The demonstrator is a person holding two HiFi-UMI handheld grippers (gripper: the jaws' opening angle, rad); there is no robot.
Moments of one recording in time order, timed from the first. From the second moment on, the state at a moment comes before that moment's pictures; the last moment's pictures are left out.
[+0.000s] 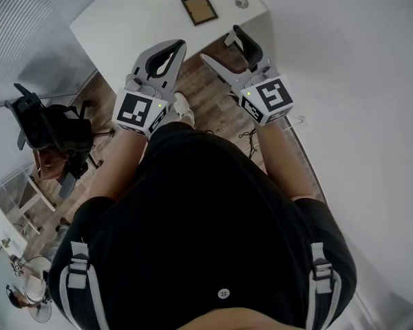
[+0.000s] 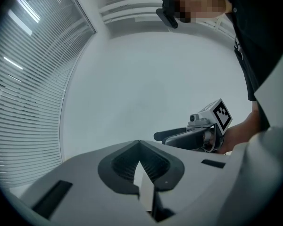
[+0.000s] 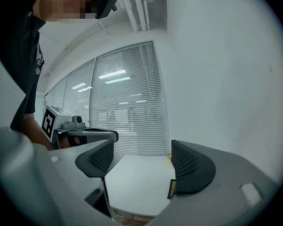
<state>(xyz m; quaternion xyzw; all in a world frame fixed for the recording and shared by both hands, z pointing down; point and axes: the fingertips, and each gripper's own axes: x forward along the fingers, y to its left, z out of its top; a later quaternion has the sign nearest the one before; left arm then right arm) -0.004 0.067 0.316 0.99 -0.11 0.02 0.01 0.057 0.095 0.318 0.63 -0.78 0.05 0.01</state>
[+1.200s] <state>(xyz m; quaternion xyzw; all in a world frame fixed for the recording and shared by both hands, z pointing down) 0.069 -0.150 0.343 0.97 -0.24 0.03 0.06 0.131 -0.148 0.361 0.52 -0.85 0.10 0.03</state>
